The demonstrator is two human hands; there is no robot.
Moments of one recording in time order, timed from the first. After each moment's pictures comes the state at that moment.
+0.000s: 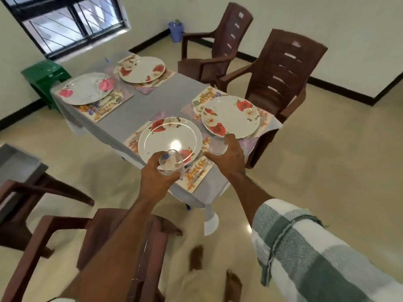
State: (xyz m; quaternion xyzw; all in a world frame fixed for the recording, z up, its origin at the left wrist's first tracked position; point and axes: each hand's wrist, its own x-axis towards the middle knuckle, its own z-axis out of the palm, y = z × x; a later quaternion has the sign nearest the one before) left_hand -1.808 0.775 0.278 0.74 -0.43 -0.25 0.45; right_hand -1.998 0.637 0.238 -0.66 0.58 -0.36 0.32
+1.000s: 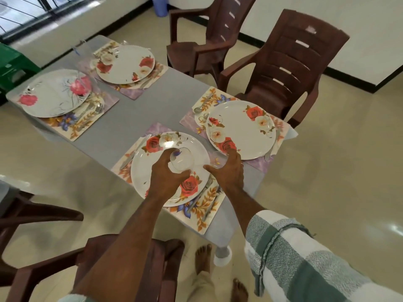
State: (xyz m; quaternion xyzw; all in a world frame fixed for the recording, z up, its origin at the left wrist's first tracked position) left_hand -1.729 0.592 0.233 0.73 -0.45 -0.31 0.41; right_hand -1.909 0.514 0.160 -0.61 0.70 -0.22 0.30
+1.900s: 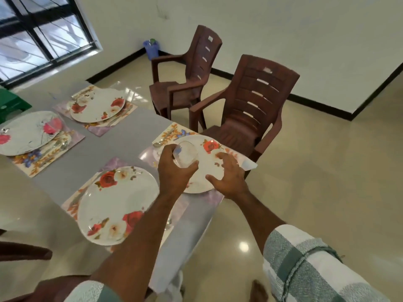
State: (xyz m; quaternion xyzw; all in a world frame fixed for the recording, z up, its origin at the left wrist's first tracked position) left_hand -1.937 0.455 0.286 0.72 -0.44 -0.23 0.49; right_hand -2.110 0.405 0.229 -0.75 0.55 -0.25 0.26
